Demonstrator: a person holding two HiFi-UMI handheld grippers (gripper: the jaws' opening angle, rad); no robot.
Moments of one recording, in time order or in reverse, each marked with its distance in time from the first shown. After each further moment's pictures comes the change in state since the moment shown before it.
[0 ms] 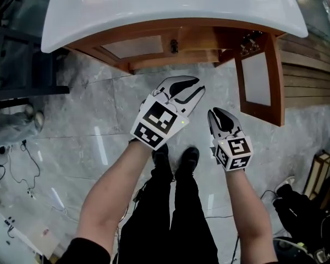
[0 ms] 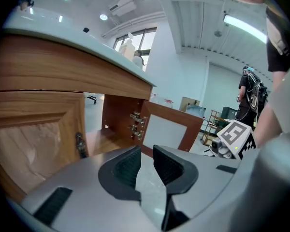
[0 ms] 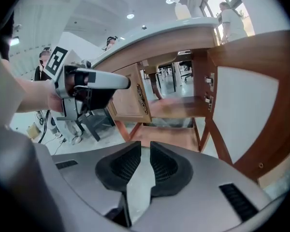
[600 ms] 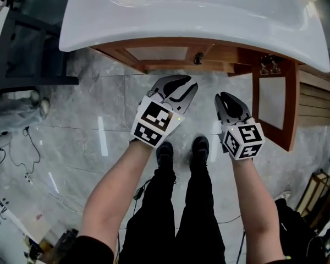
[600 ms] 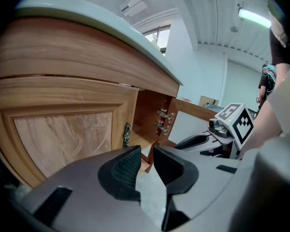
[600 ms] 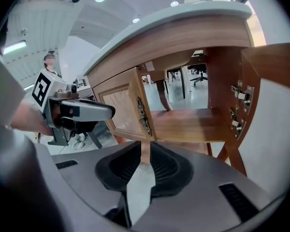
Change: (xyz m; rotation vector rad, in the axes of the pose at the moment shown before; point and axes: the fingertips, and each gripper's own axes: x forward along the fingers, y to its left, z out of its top) left arm -0.035 0.091 -0.024 -0.085 0.025 0.198; right arm 0.073 0.006 0.087 -0.038 -0.051 0.086
